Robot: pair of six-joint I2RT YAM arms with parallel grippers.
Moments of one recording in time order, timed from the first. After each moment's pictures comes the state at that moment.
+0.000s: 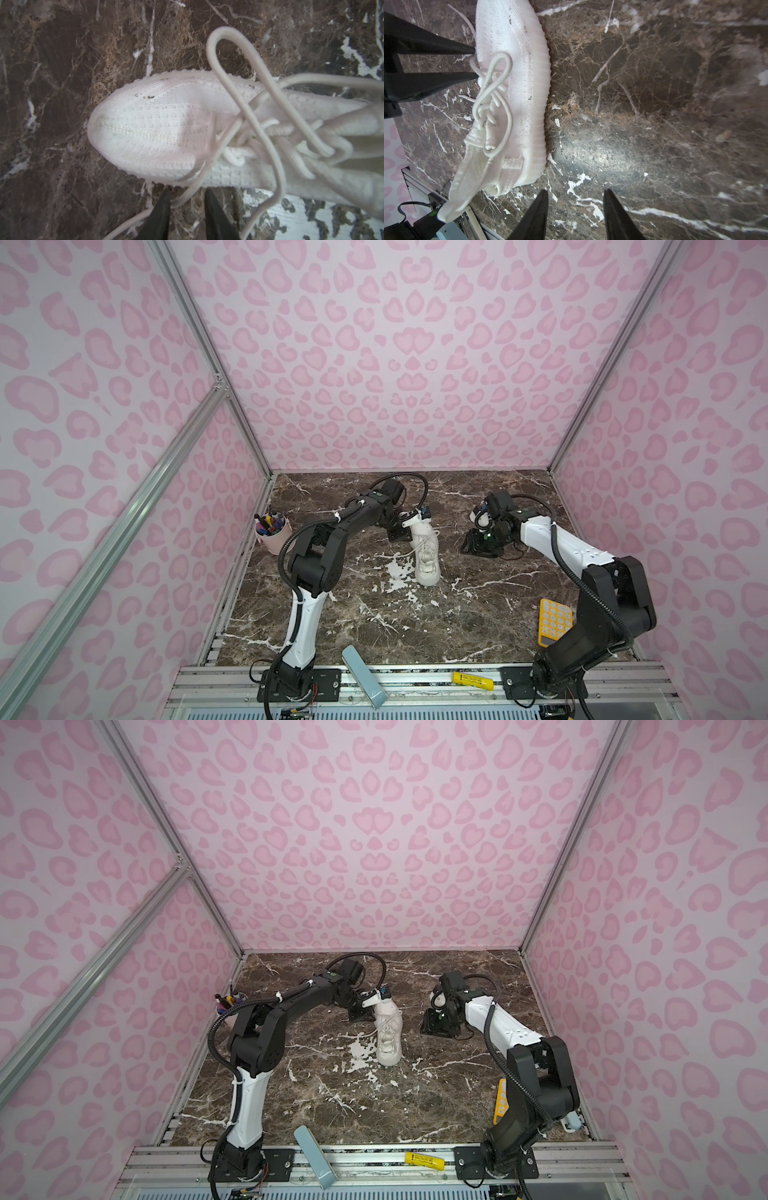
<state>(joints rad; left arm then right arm) -0.50 2.20 1.72 -0.74 0.39 0.85 0.27 1.63 1.16 -0.80 -0.35 0.32</state>
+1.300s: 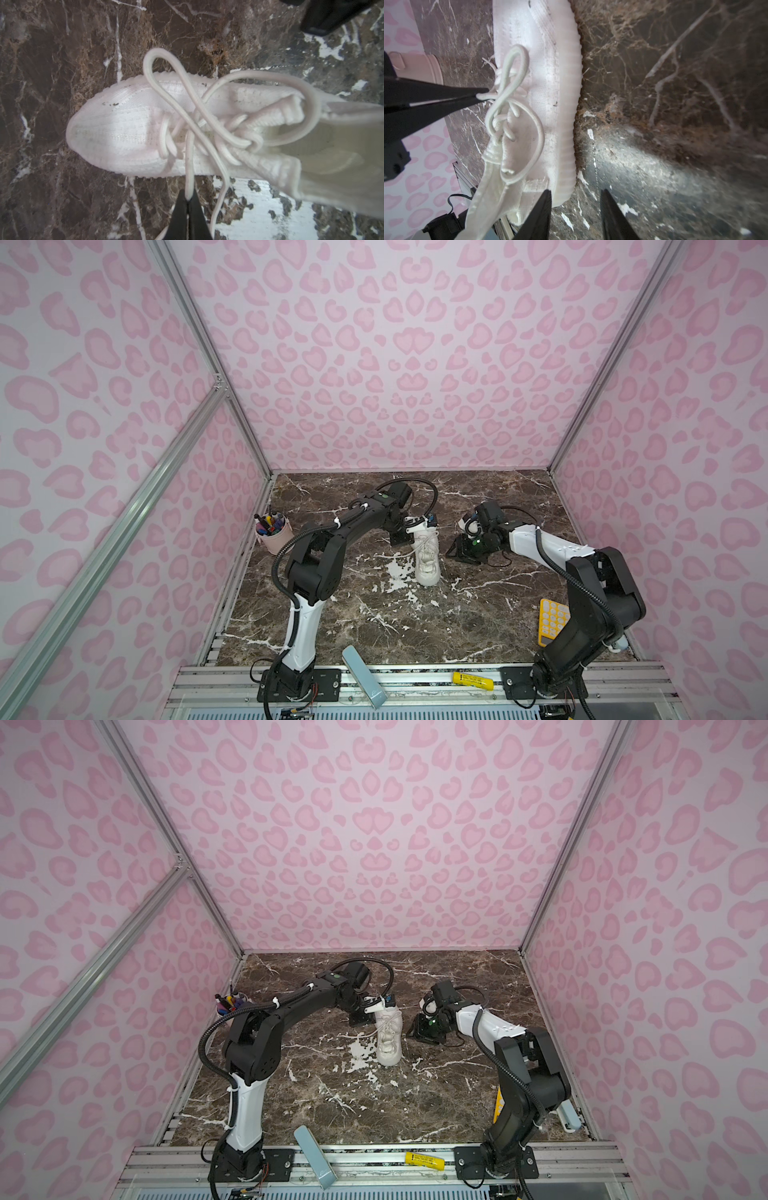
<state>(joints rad) -0.56 2.11 1.70 -0.83 0.31 0.90 0.32 1.70 1.03 -0.50 -0.52 0.50</state>
